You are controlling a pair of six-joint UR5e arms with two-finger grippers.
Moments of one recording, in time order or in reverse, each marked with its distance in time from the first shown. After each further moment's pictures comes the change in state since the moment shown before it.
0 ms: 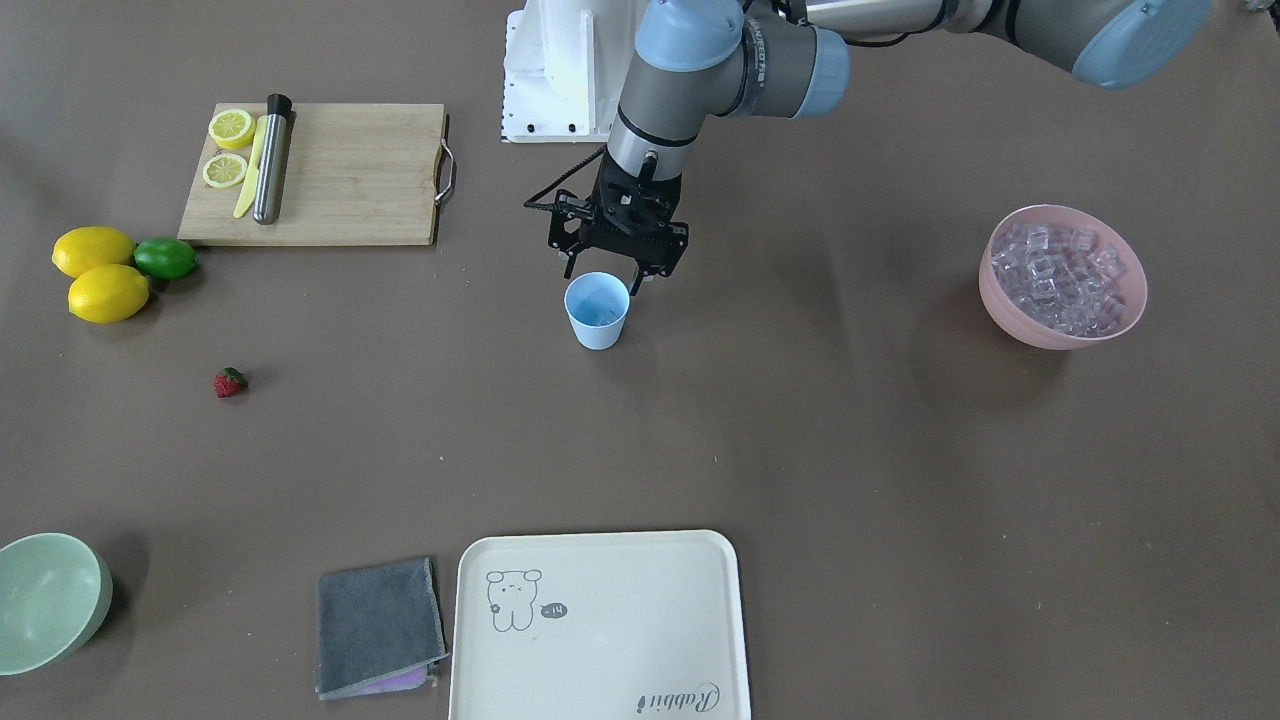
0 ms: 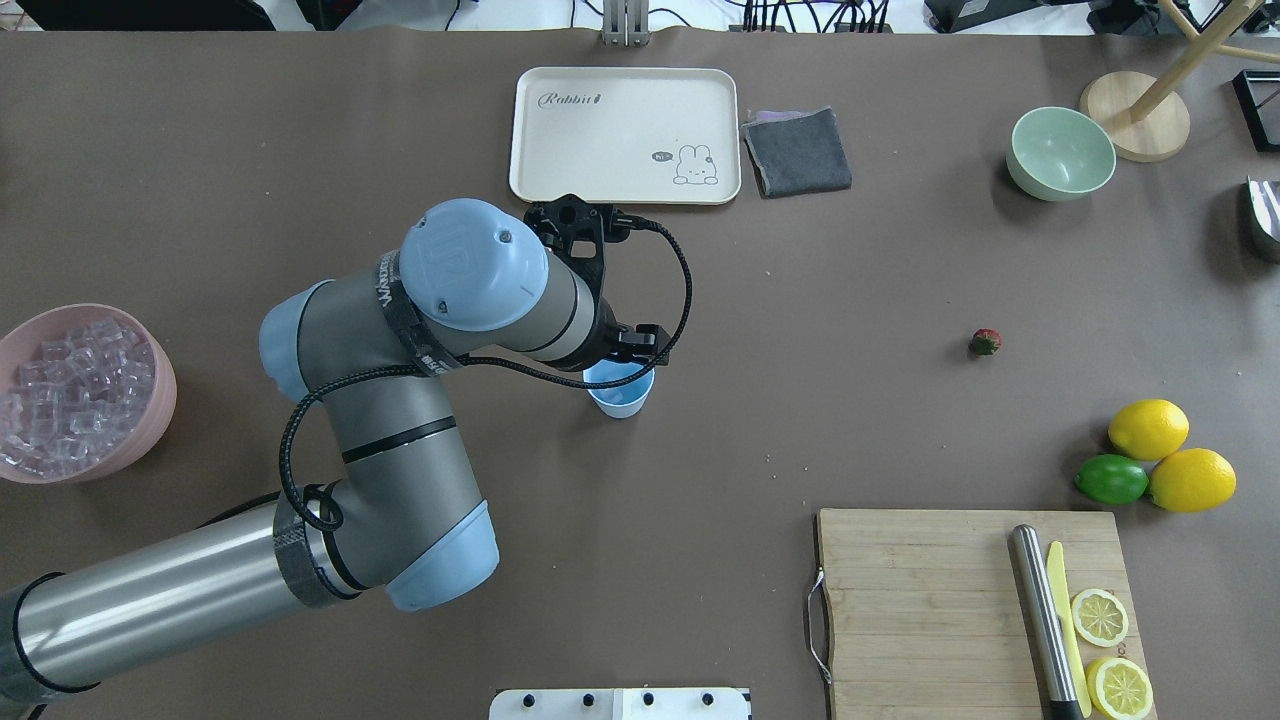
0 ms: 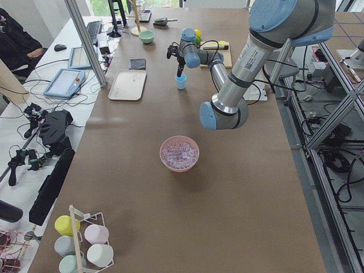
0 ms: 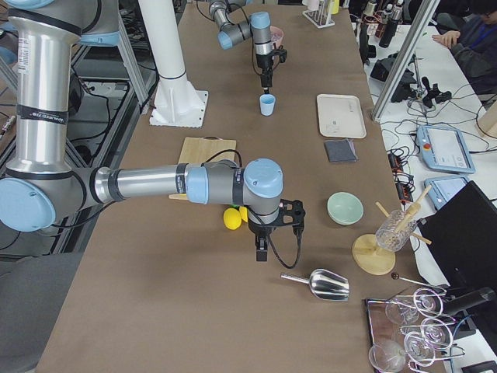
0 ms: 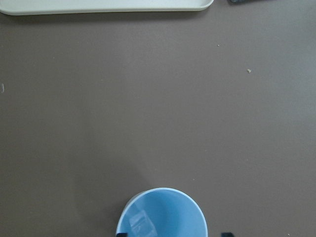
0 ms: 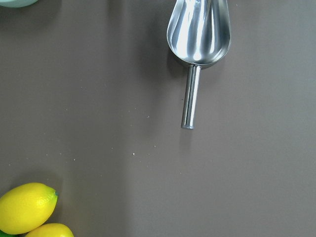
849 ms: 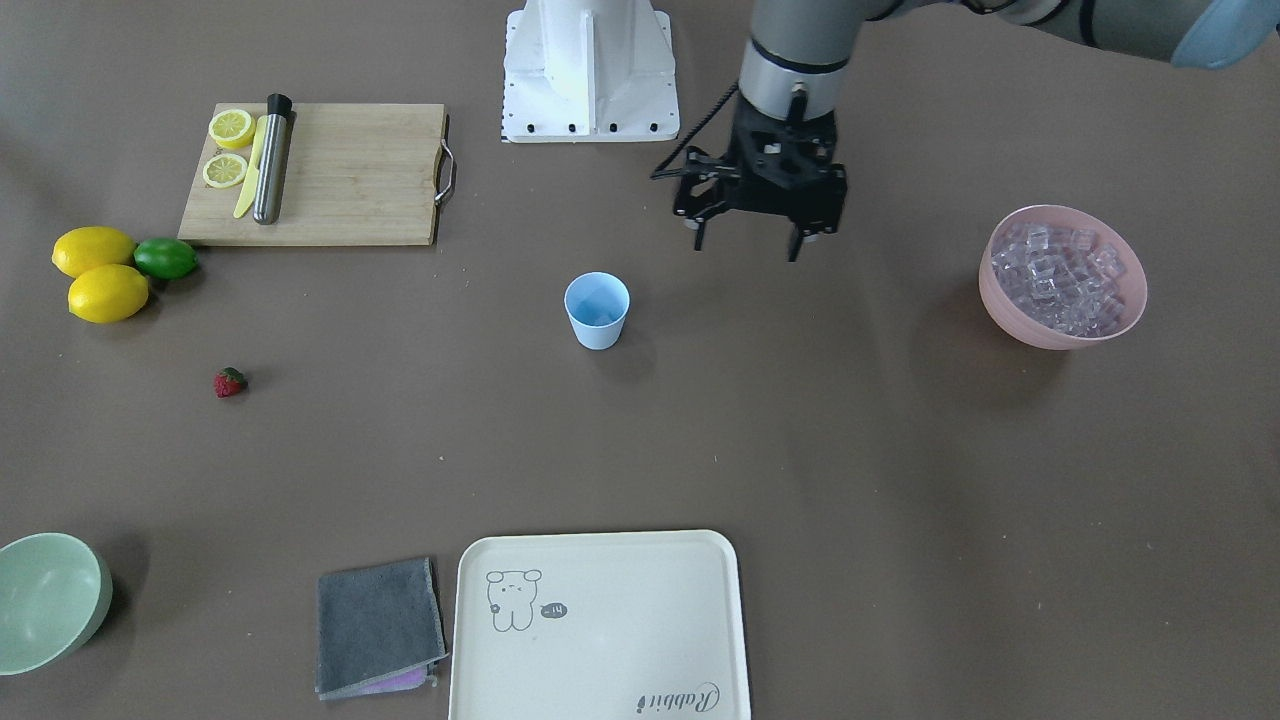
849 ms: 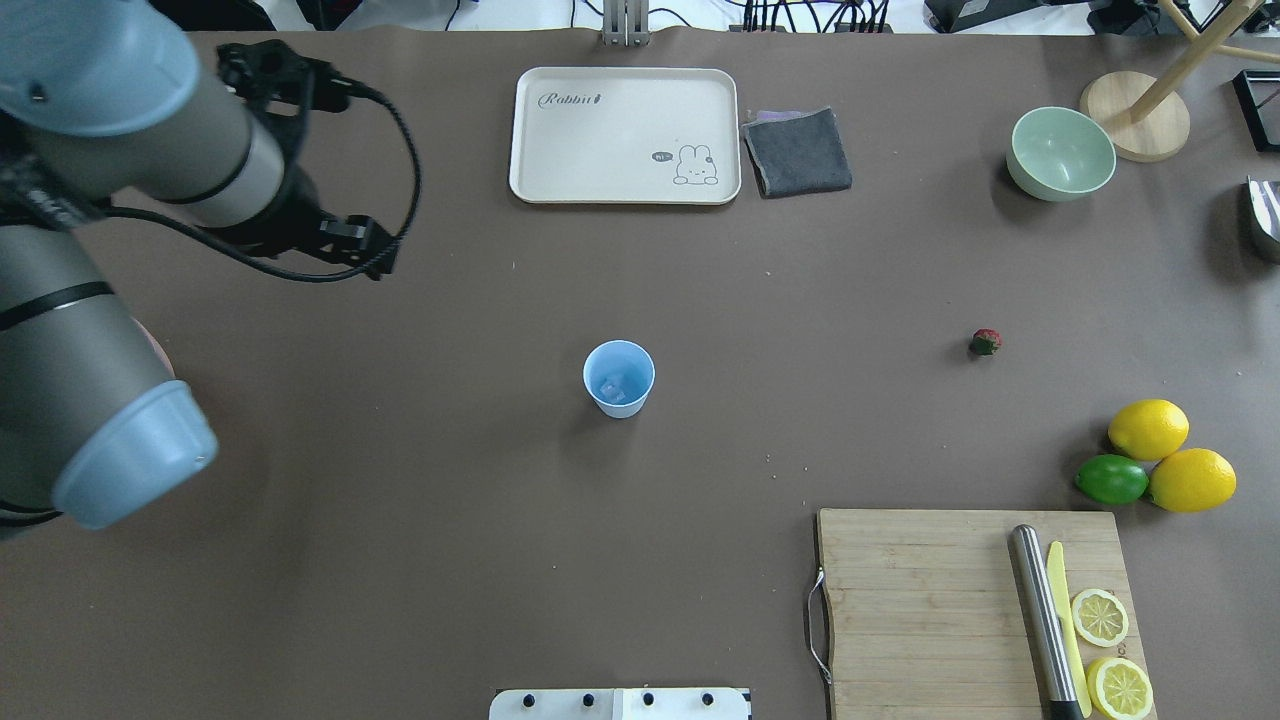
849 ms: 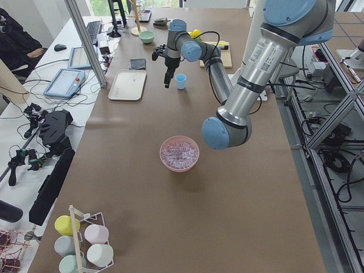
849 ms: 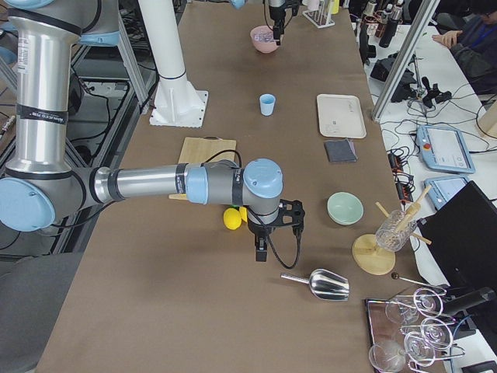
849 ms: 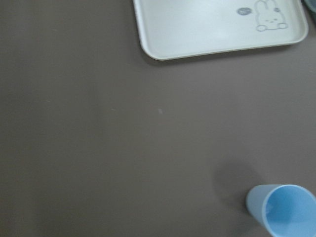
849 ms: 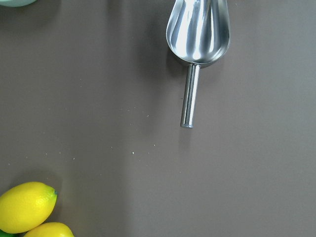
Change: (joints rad) left arm -0.330 0.316 -0.420 0.480 -0.109 0.403; right arm 0.000 -0.002 0.000 -0.001 0.000 0.000
